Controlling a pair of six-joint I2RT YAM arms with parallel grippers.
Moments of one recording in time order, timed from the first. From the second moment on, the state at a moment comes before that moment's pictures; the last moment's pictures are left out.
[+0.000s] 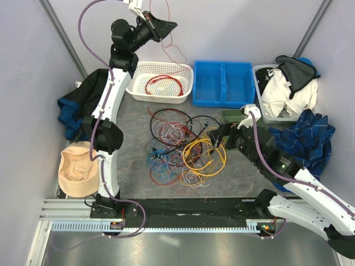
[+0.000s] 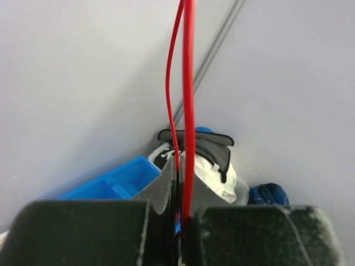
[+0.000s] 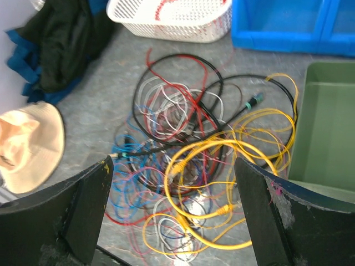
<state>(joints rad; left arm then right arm) -0.25 2.17 2.40 0.14 0.65 -0.66 0.79 0.77 0.88 -0.38 0.30 0.52</state>
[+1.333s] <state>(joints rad) -0.16 2.27 2.09 0.28 0.38 -0.57 0.79 0.75 0.68 -0.33 0.38 0.53</state>
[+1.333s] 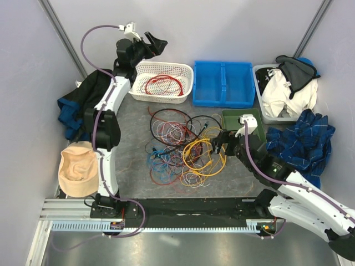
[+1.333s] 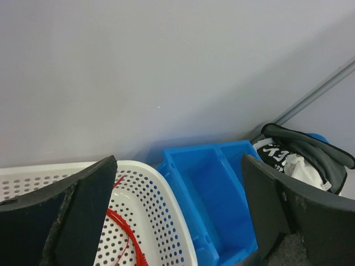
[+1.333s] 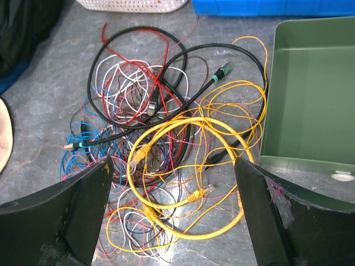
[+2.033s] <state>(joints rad) -0.62 1.46 0.94 -0.02 0.03 -0.63 0.79 0.72 0.59 -0.30 0.37 0.57</state>
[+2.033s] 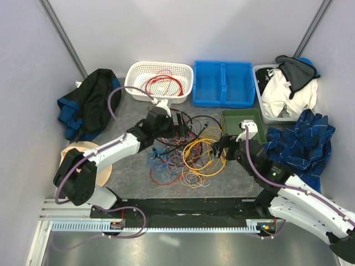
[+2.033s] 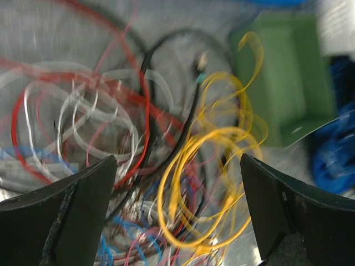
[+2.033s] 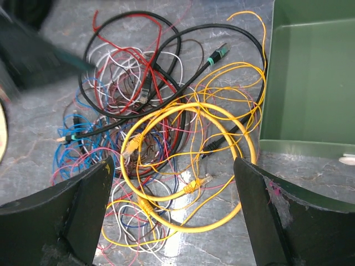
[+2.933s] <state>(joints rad) -0.88 1.69 0.96 -0.11 -0.15 -0.54 0.79 0.55 0.58 -0.44 0.47 0.61</state>
